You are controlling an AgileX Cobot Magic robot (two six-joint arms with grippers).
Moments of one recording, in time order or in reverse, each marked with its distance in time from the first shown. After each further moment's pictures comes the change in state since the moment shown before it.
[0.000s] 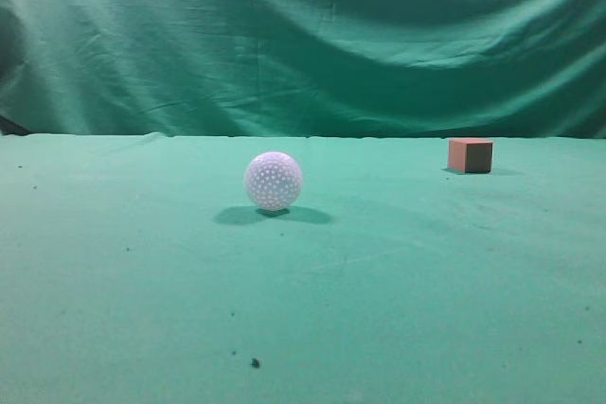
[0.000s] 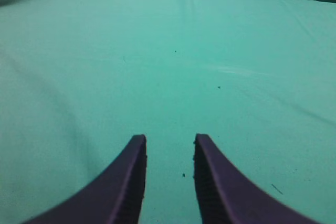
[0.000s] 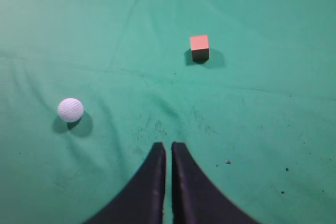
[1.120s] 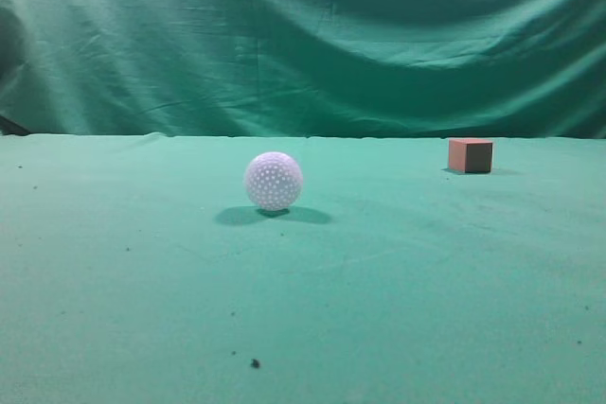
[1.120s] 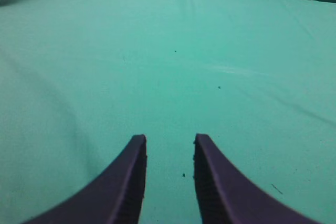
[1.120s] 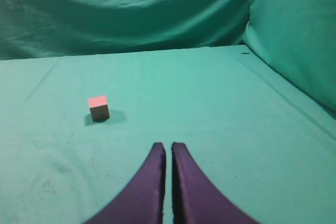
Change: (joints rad) left arm 0.000 0.000 0.000 0.000 0.000 0.000; right arm -0.245 -0.595 0.744 -0.184 -0.545 0.029
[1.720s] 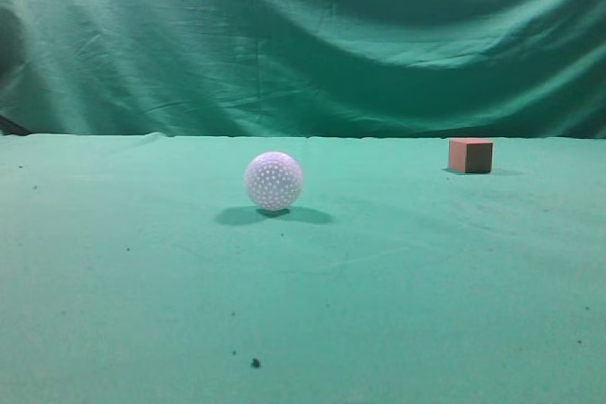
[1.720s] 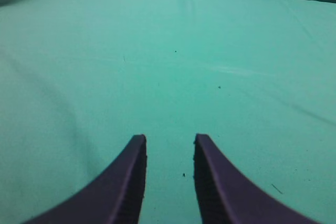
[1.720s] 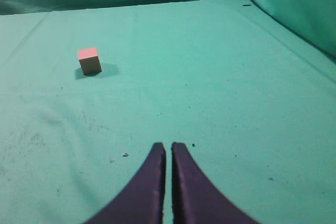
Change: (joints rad) left arm 0.000 0.000 0.000 0.000 0.000 0.000; right arm 0.000 -0.004 0.040 0.000 0.045 0.000
